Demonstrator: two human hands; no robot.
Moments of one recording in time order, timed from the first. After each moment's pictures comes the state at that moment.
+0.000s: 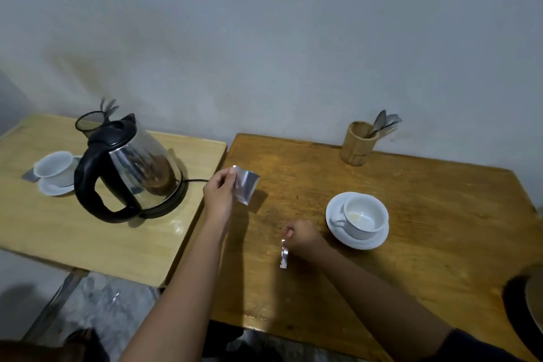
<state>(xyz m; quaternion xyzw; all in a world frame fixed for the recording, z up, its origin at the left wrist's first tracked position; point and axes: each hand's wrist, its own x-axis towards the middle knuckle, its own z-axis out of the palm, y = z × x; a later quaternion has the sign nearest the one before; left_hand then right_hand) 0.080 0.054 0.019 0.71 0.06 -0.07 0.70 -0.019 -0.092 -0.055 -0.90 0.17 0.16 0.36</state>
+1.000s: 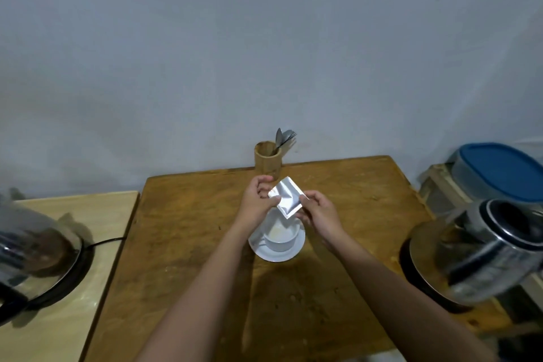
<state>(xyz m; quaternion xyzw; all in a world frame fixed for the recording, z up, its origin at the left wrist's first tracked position) 0.008 -0.139 0.051 0.70 -0.23 -0.30 0.61 -0.105 -0.236 0.031 -0.56 0.34 -0.22 0.72</state>
